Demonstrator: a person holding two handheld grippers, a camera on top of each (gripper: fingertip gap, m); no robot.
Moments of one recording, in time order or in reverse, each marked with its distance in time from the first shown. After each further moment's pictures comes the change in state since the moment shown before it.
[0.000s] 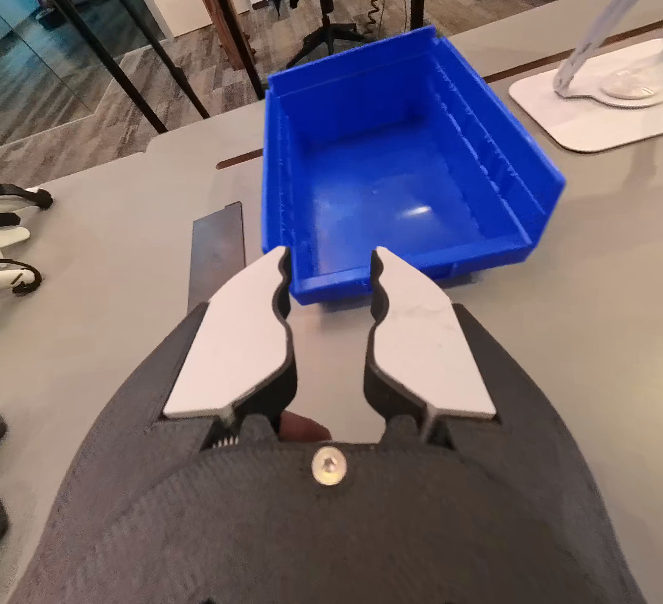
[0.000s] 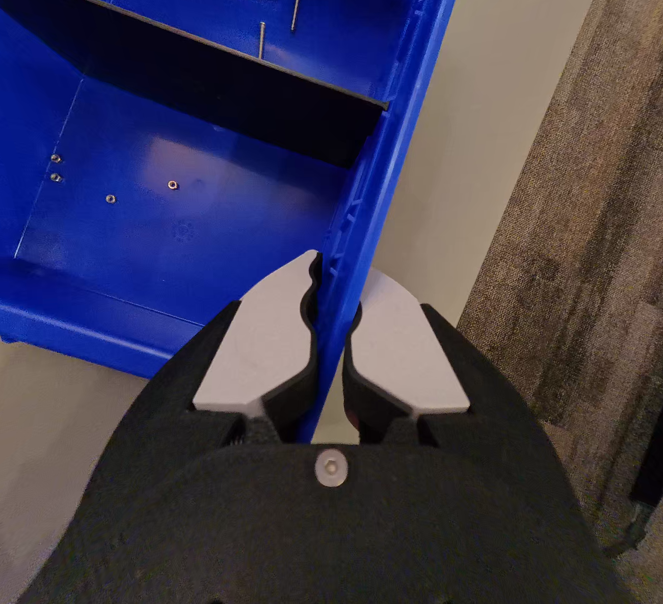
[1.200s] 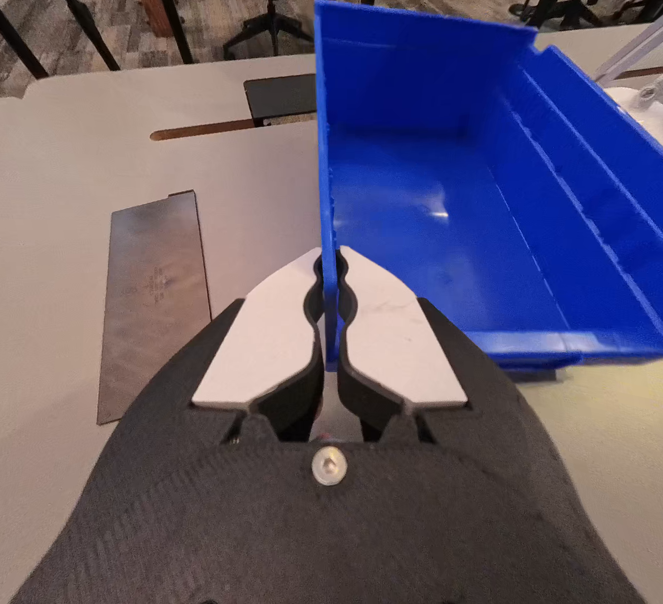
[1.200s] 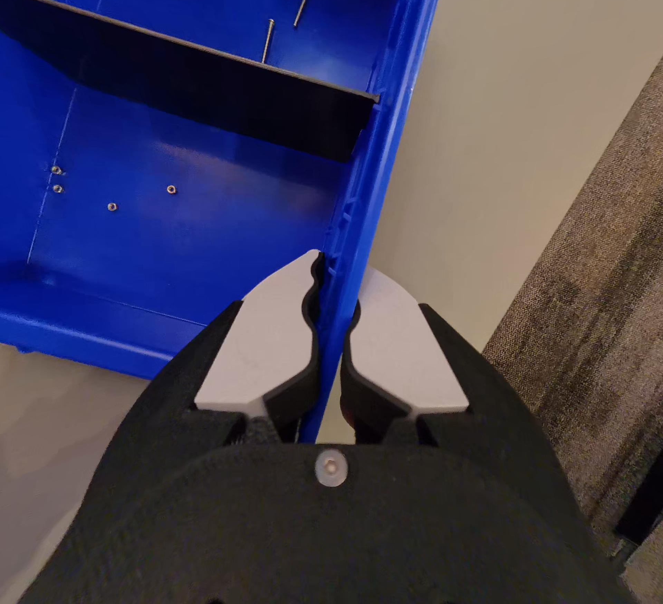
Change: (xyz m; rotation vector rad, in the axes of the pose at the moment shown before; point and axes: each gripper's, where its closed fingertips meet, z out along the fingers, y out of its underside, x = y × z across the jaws) left arm -0.029 0.031 0.090 0.013 0.203 -0.180; right arm -0.029 0.006 -0.006 -0.025 -0.098 -0.099
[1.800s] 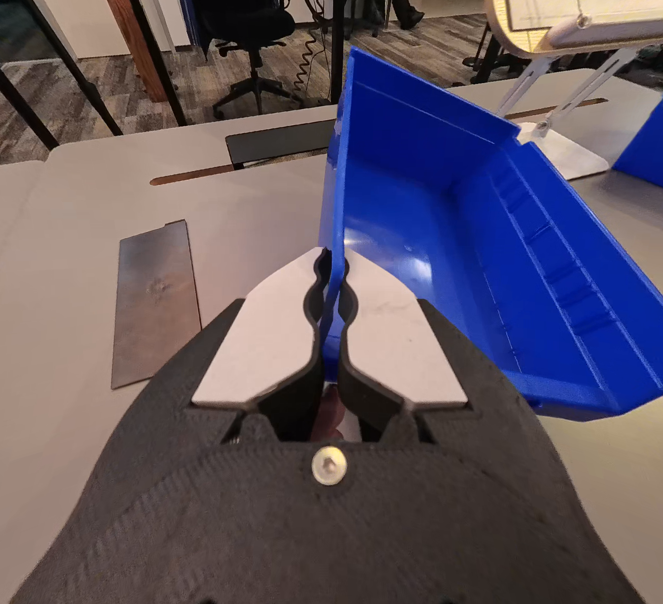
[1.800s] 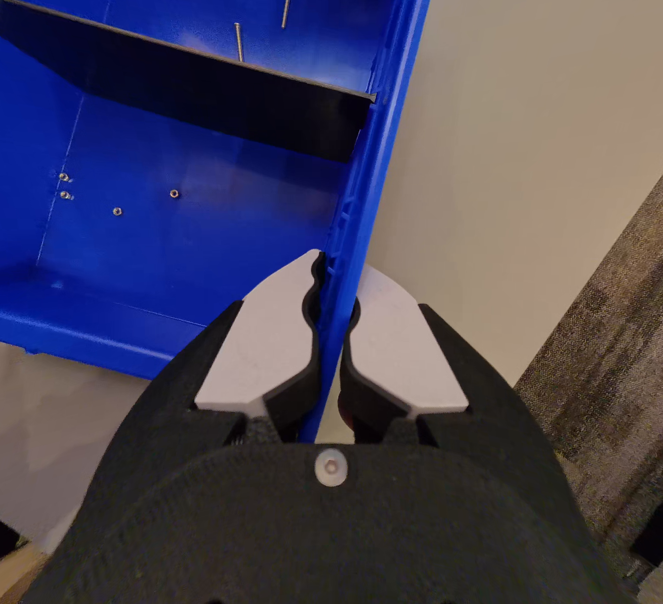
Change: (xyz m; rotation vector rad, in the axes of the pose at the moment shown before) left arm 0.039 -0.018 -0.068 0.123 0.051 0.052; right arm -0.062 0.038 -0.027 0.017 -0.054 -0.045
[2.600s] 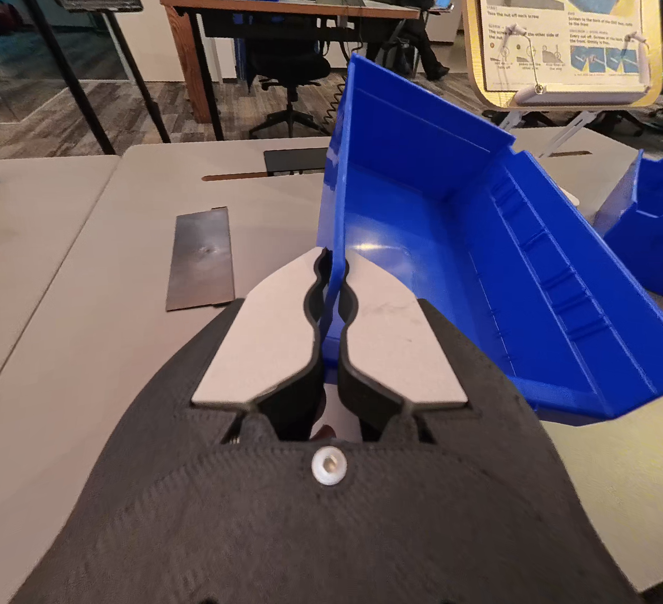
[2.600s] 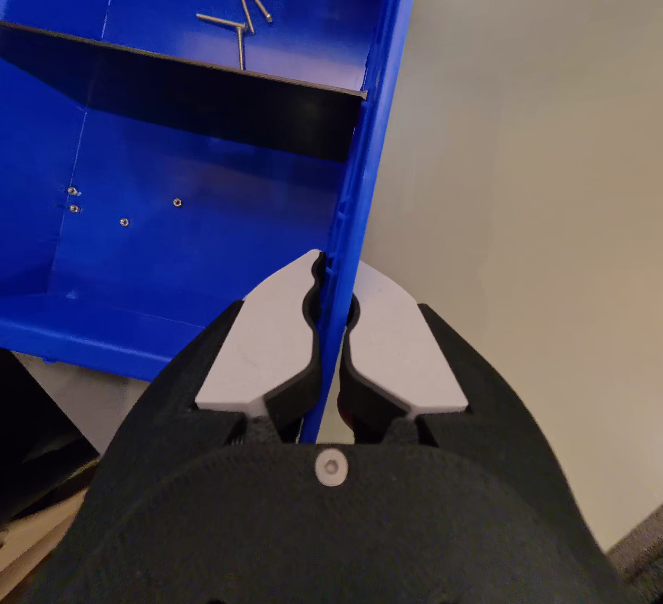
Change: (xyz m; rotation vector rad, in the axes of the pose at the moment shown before) left arm 0.004 -0.005 -0.093 0.098 -0.092 -0.074; right arm -0.123 -0.015 0.008 -0.012 -0.154 -0.156
